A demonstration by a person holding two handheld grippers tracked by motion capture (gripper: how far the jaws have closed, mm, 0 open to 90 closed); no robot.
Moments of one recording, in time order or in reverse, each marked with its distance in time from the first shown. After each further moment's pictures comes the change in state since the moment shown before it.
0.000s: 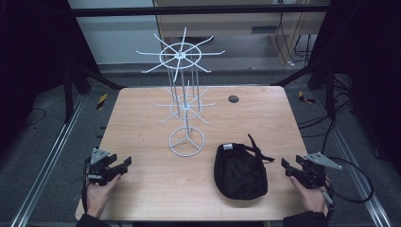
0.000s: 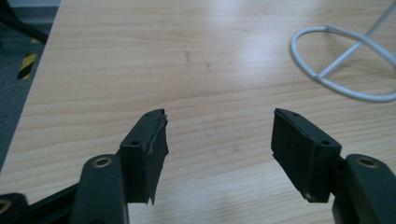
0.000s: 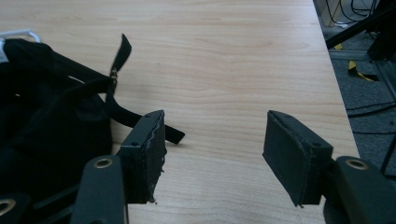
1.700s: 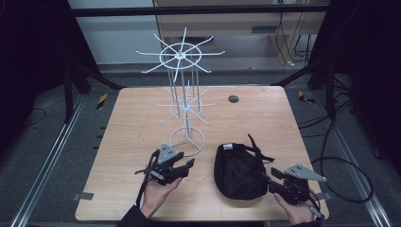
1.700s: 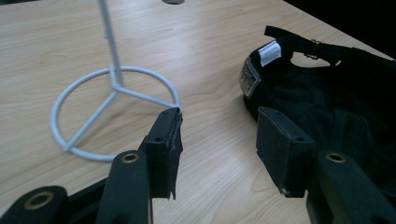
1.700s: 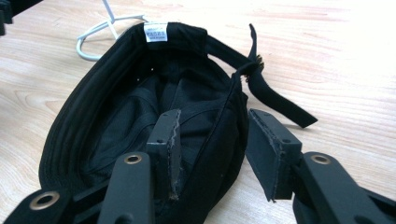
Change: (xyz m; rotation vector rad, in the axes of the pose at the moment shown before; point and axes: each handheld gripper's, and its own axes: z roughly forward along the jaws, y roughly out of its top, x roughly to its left) left arm -0.184 0.041 0.027 0.015 -0.328 0.204; right arm 0.074 -0.002 -0.035 0.051 0.203 -0.076
